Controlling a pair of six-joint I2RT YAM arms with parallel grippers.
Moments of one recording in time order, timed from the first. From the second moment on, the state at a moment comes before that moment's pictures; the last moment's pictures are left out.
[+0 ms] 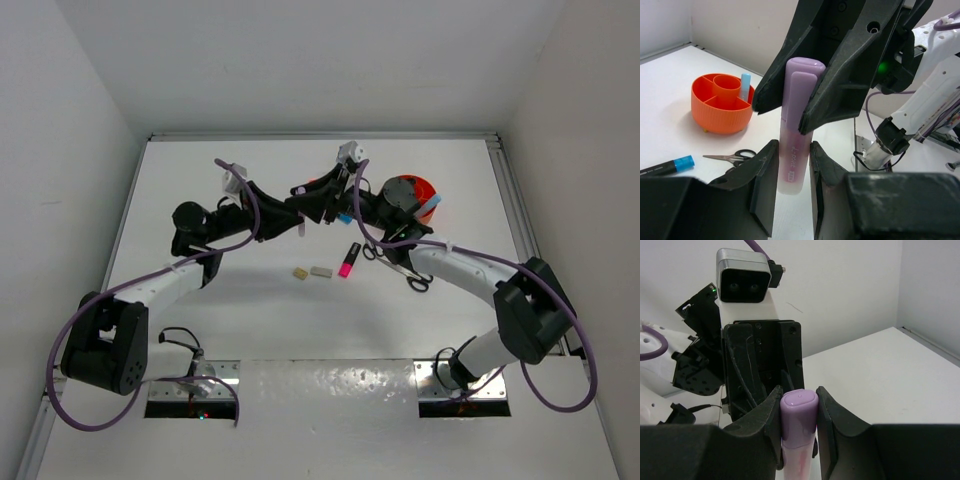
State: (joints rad) left arm -0.26 1.28 0.60 1.05 0.97 -0.65; right arm 0.67 1.51 0.91 0.82 -0.56 0.31
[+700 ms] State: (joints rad) left arm -0.27 1.26 0.60 1.09 0.97 -0.66; right arm 0.66 1.51 0.96 0.71 -0.61 0.34
